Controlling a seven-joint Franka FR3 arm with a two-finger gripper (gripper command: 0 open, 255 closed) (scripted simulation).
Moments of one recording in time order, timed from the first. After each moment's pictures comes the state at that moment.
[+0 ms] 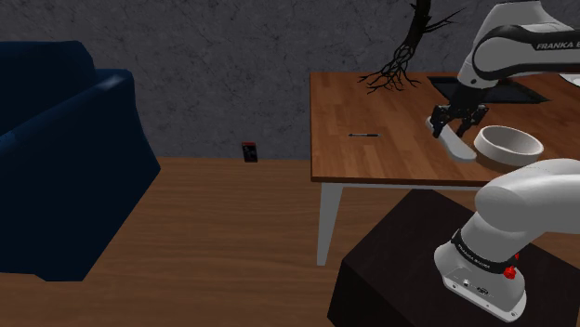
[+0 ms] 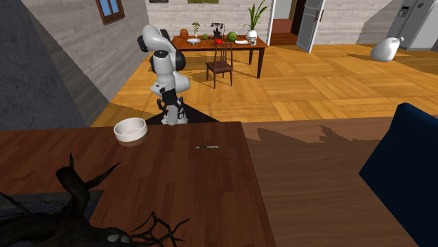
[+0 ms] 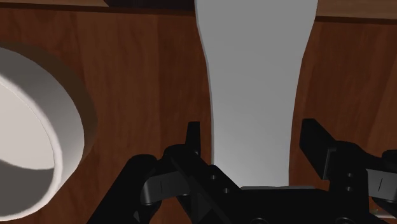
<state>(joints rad) -0.35 -0.93 -0.28 -2.77 -0.21 1.85 0.24</state>
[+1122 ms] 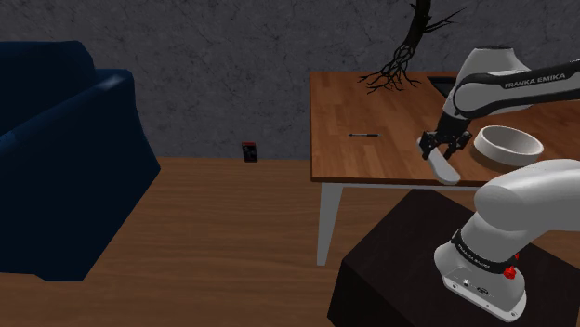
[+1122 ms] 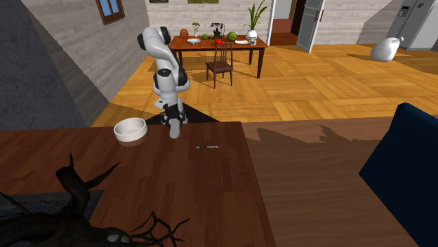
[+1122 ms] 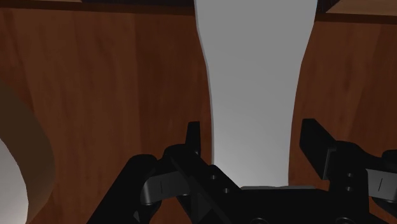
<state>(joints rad) -0.37 -0.82 -0.34 -2.95 -0.27 2.14 0.24</state>
